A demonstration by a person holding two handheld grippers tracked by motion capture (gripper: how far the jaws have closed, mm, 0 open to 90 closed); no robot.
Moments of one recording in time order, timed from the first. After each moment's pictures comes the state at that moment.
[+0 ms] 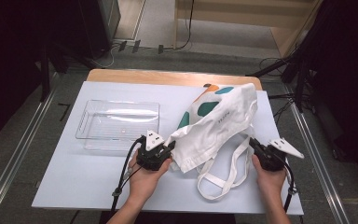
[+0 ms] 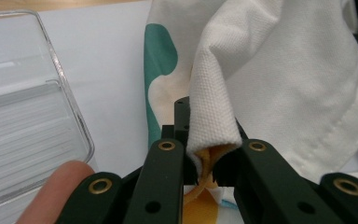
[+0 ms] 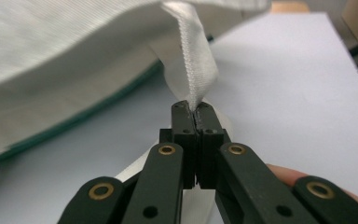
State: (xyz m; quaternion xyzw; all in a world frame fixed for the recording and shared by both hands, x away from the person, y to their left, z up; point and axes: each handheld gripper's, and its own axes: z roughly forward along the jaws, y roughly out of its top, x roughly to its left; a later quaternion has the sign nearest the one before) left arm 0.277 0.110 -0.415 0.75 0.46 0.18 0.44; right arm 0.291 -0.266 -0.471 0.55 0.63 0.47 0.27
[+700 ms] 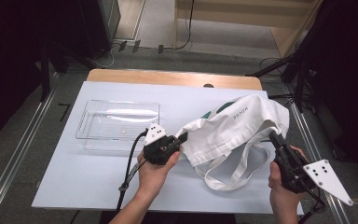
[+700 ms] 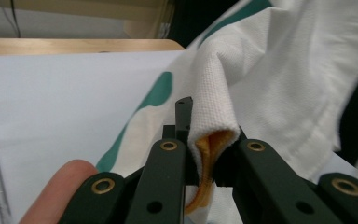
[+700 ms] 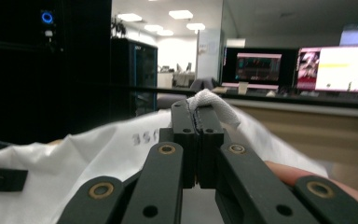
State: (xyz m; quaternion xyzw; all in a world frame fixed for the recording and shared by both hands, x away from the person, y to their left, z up) left arm 0.289 0.096 -0.395 0.70 0.44 0.14 0.54; right arm 0.208 -0.252 -0.361 0.39 0.53 0.62 0.43
